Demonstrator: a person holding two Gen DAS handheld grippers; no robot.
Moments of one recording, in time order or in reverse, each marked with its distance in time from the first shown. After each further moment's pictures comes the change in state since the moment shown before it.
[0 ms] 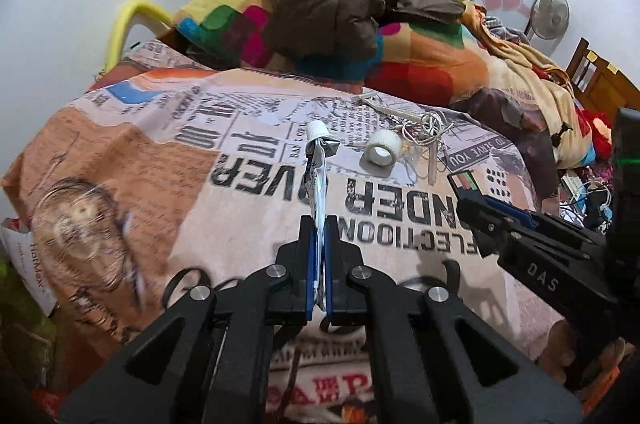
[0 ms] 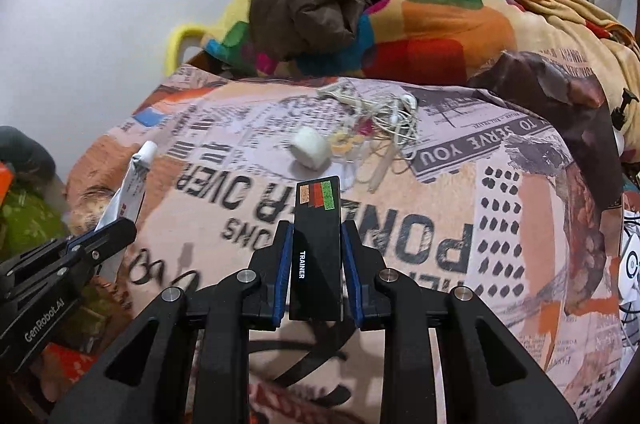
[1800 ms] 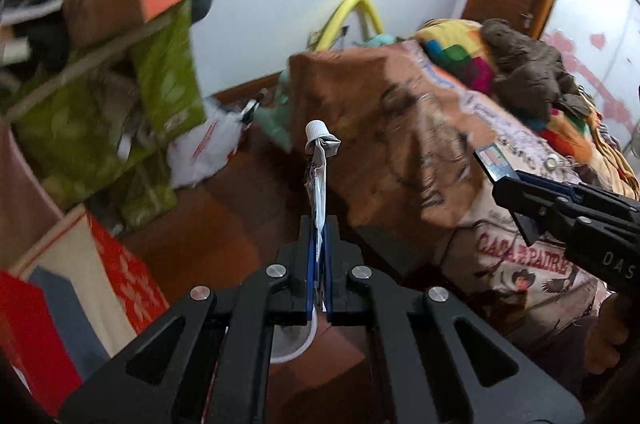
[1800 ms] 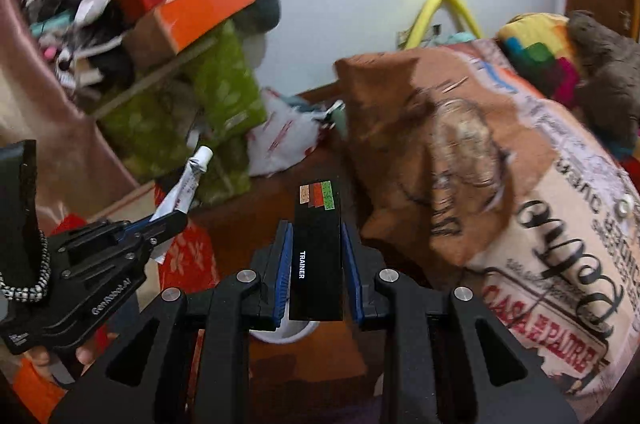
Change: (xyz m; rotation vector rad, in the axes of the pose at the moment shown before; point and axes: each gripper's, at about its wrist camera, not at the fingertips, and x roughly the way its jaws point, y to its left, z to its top) left arm -0.264 0.267 -0.245 -0.465 -0.088 0.353; right arm -0.073 0.351 -0.149 -0.600 0.152 0.402
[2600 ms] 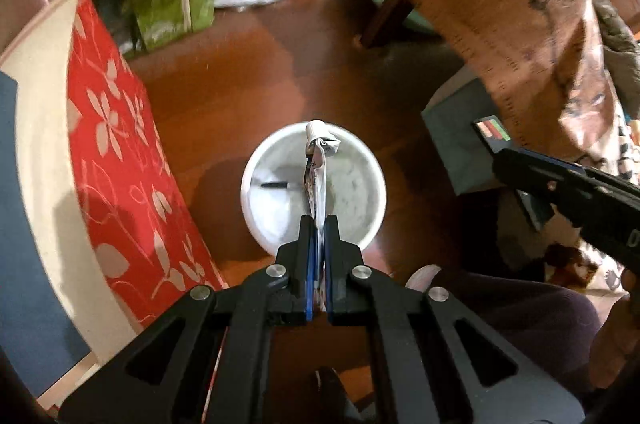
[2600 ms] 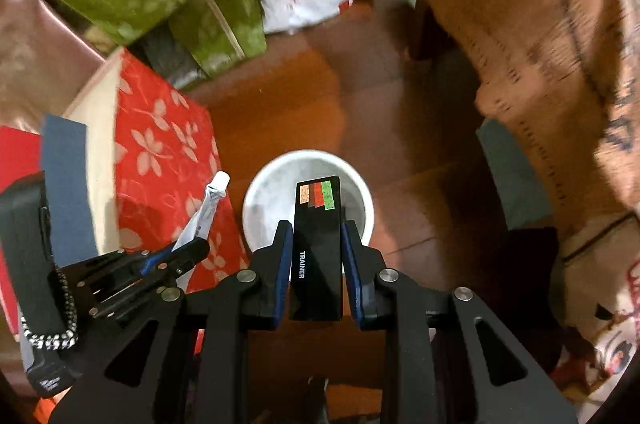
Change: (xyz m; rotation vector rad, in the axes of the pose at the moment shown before) left arm 0.149 0.108 -0.143 -0.304 0.421 0.061; right arm 0.207 0.043 -0.078 -0.020 0.480 0.067
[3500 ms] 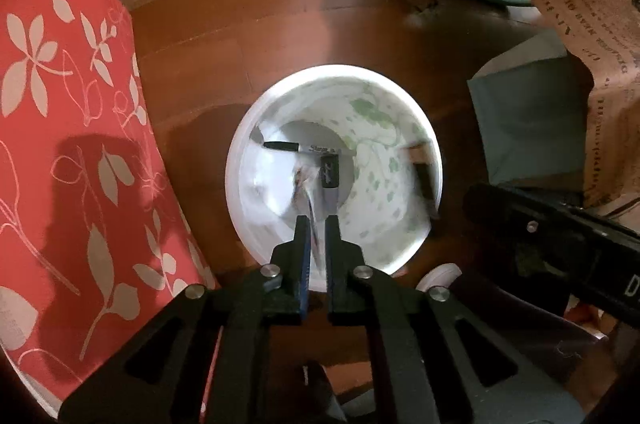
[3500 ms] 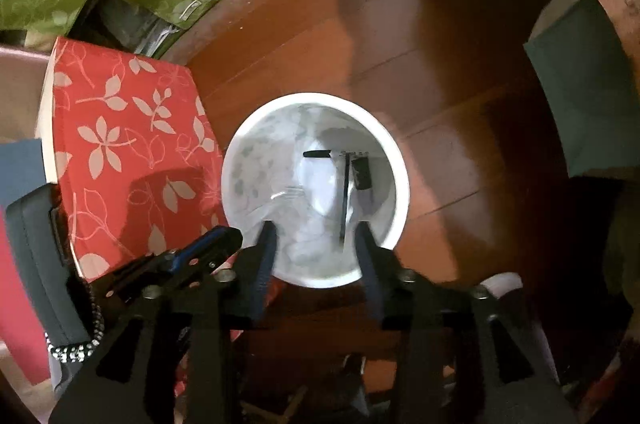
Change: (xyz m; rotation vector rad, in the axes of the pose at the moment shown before) left arm 0.110 0.023 0.014 -0.120 0.190 0.023; right arm 0.099 -0.033 0.009 0.147 0.250 0.117
